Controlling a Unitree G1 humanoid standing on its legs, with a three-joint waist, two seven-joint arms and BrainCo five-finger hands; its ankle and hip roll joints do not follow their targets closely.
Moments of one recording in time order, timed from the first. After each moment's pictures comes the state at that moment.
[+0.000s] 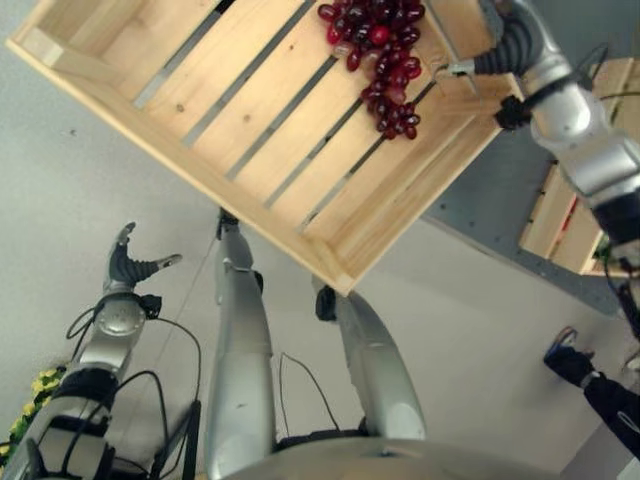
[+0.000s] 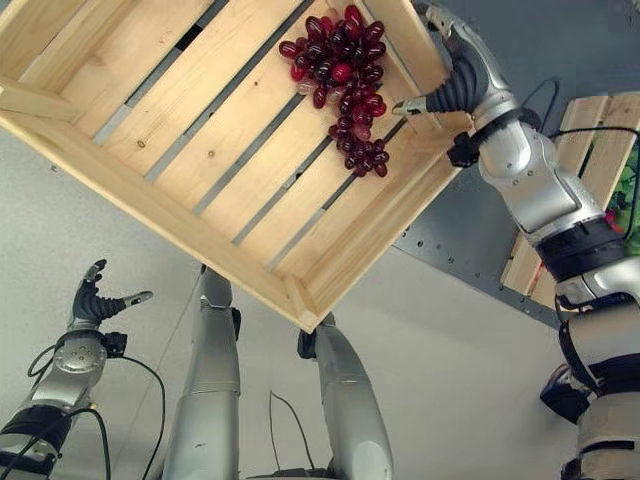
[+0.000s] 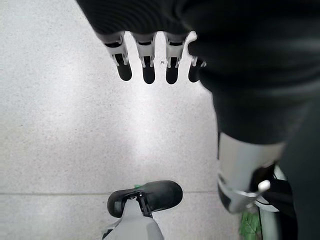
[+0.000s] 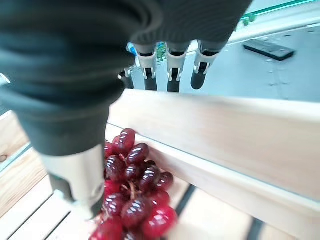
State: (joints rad) left arm -0.18 0.73 -0.15 0.73 -0.17 -0.20 0.35; right arm -1.02 -0.93 0.52 0.36 0.06 -0.12 -0.16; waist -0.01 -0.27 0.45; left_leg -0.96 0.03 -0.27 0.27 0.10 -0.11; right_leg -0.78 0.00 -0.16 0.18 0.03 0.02
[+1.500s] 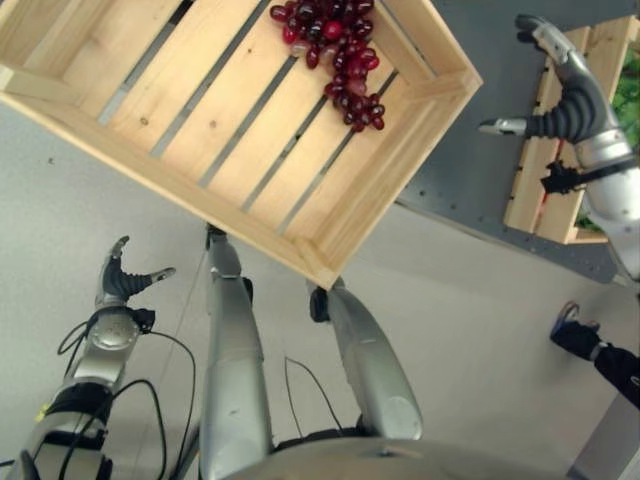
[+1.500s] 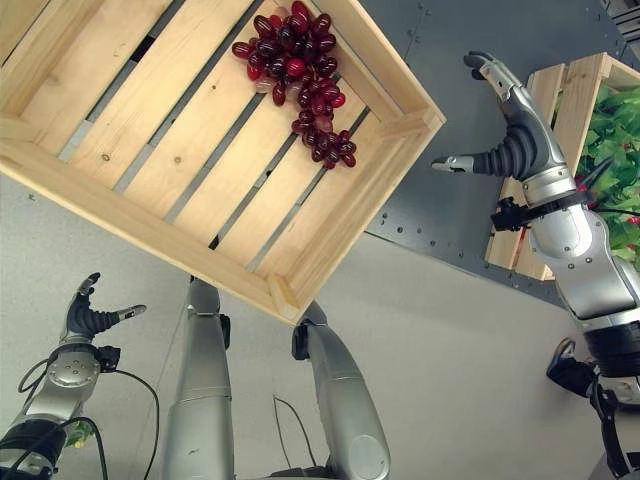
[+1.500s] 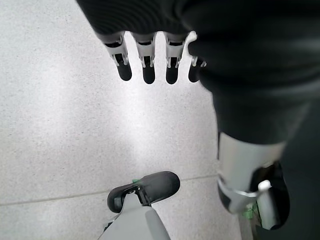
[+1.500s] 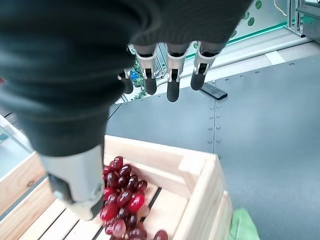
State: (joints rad) left arm -0.13 0.71 -0.09 0.73 -0.13 -0.20 0.33; right arm -0.45 -1.01 0.10 -0.05 0.05 -0.21 -0.15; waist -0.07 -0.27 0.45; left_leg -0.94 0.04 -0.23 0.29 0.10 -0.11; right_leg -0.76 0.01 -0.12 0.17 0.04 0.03
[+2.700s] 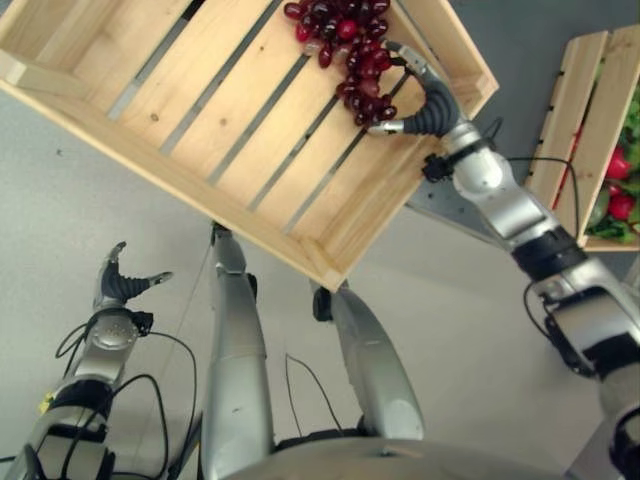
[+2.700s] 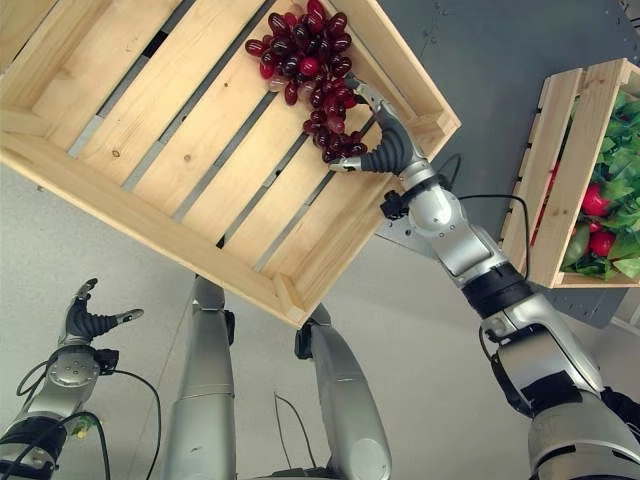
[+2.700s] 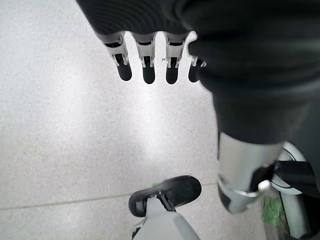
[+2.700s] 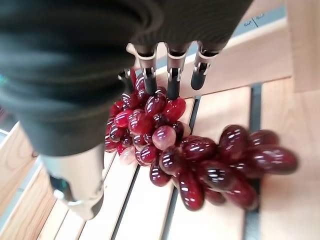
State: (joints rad) left arm -0.18 0.72 -0.14 0.81 -0.13 -0.20 0.35; right arm -0.95 -0.59 0.50 0.39 0.07 -0.15 -0.19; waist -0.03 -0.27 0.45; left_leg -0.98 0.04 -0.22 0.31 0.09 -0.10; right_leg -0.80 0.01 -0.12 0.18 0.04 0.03
